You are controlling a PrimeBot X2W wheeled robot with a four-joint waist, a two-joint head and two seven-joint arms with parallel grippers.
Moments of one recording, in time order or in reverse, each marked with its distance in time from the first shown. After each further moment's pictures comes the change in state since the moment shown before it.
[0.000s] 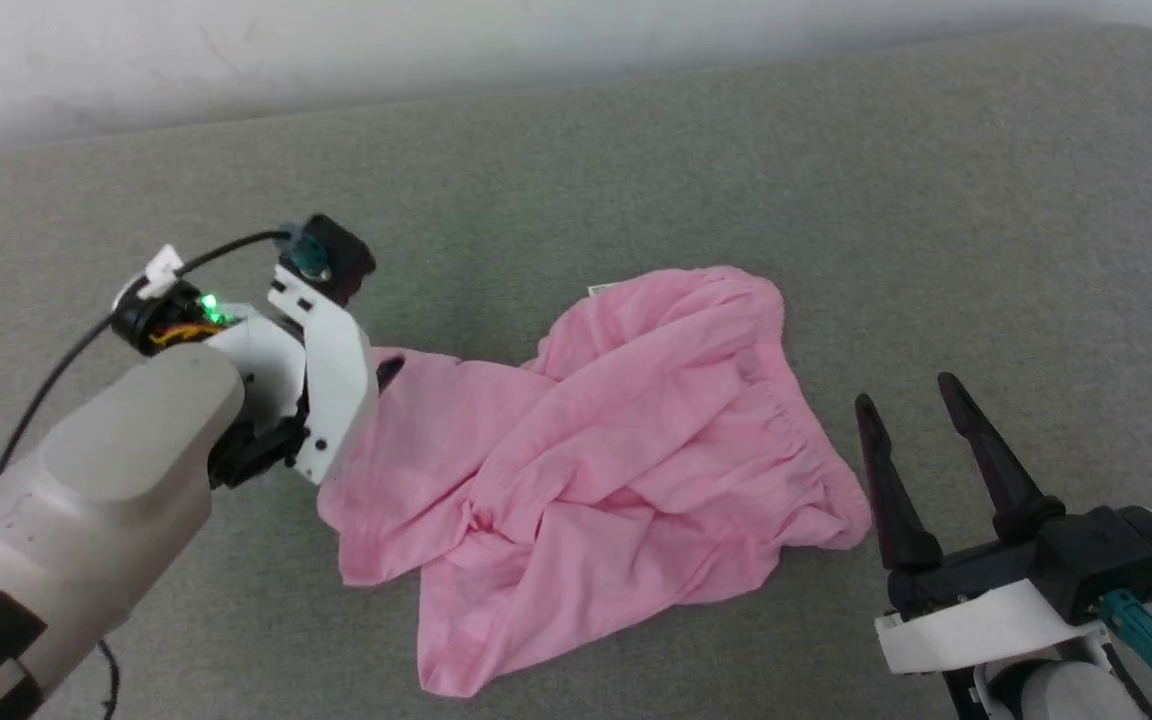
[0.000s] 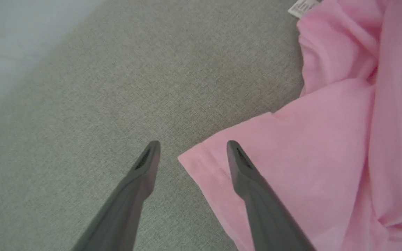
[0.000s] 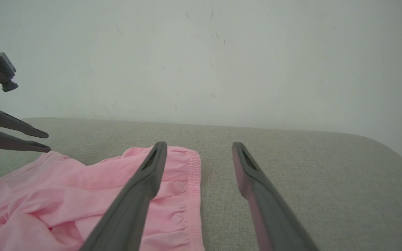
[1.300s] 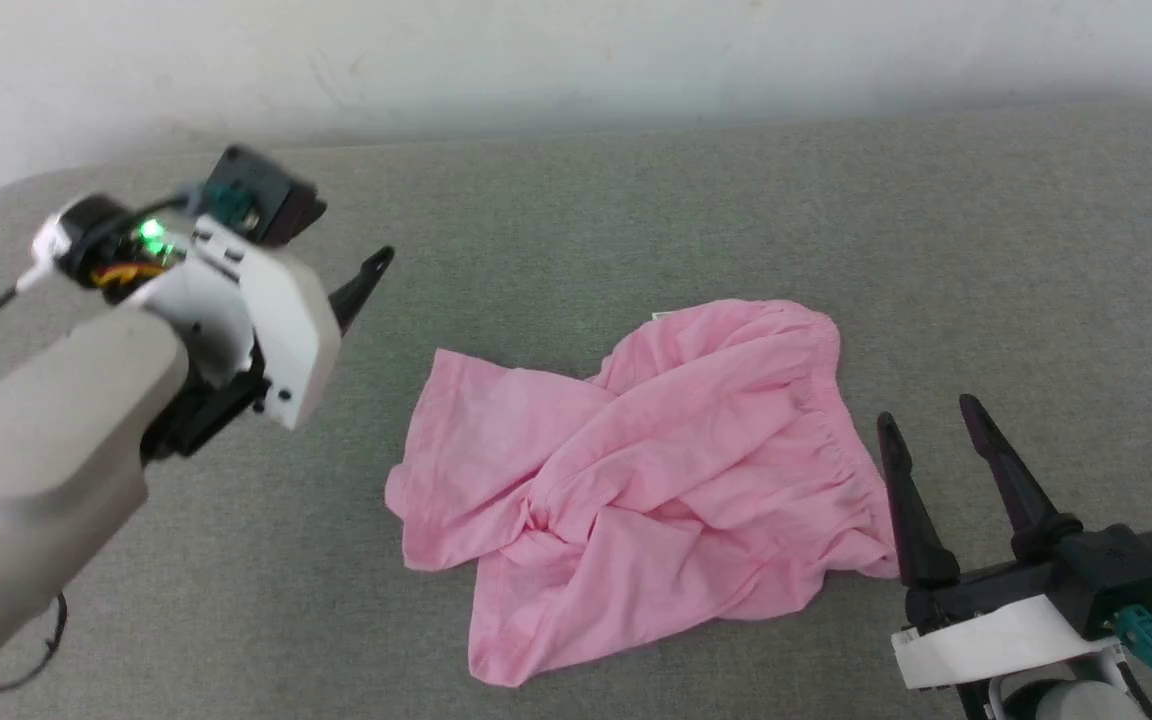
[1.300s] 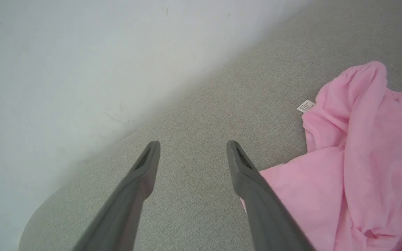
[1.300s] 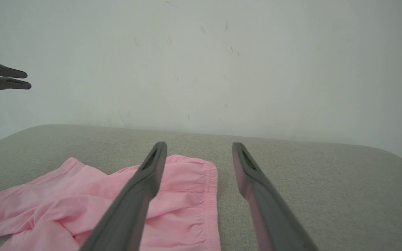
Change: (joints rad) left arm -0.017 0.148 0.032 -0.247 0.005 0.119 -0.181; right arm 0.032 0.003 -0.034 0.006 0.000 0.000 0.000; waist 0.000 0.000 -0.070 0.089
